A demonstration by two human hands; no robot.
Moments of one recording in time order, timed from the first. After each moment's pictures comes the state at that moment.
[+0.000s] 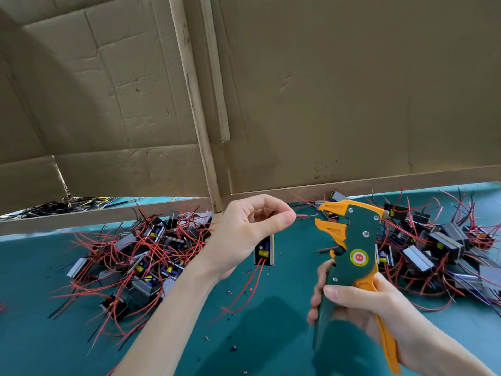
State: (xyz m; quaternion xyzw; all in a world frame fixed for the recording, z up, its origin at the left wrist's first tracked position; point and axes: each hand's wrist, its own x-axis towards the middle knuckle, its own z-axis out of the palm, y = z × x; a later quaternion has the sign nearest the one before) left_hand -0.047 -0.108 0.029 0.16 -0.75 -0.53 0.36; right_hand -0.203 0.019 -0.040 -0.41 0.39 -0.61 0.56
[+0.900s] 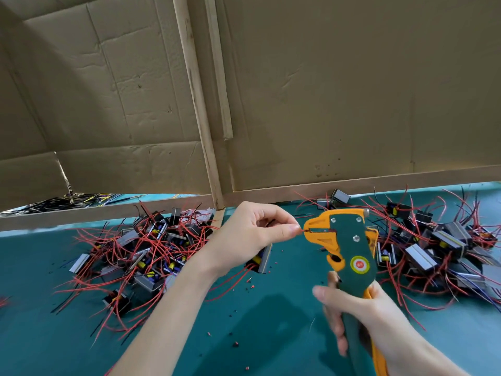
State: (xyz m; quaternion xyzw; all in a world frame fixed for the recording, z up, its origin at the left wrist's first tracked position) left_hand -0.041 -0.108 0.034 0.21 -0.82 -0.45 0.26; right_hand -0.189 0.023 -0.053 -0.41 0.50 -0.59 0.48
